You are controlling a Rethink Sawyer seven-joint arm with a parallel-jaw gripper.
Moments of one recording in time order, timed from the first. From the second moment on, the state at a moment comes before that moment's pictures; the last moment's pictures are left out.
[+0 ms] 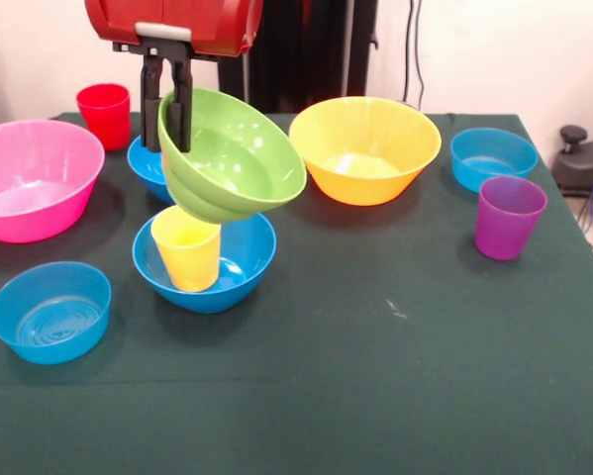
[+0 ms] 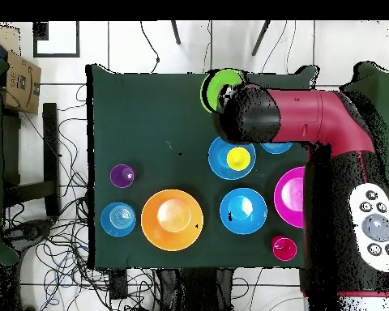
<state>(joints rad) -0.60 -0.81 0.45 1.41 -0.45 0.72 1.95</state>
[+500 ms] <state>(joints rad) -0.60 -0.81 0.44 1.43 -0.45 0.72 1.95</state>
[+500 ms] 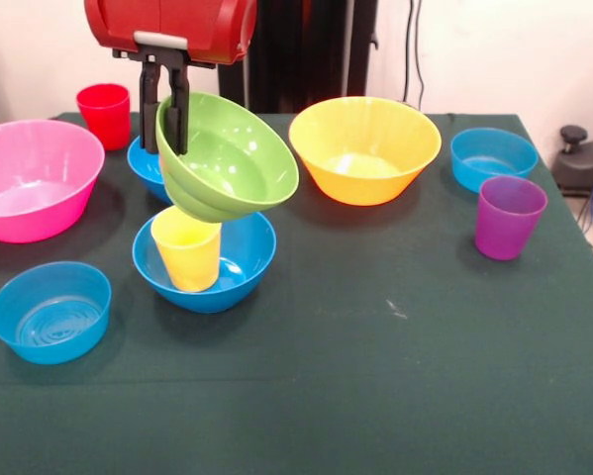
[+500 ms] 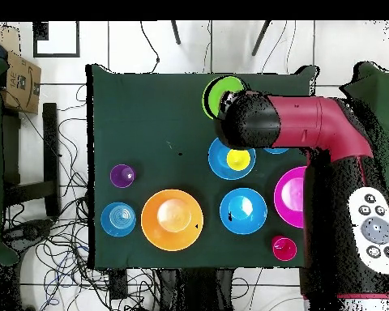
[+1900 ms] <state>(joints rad) -0.61 -0.81 0.43 1.45 -0.43 0.72 1.95</state>
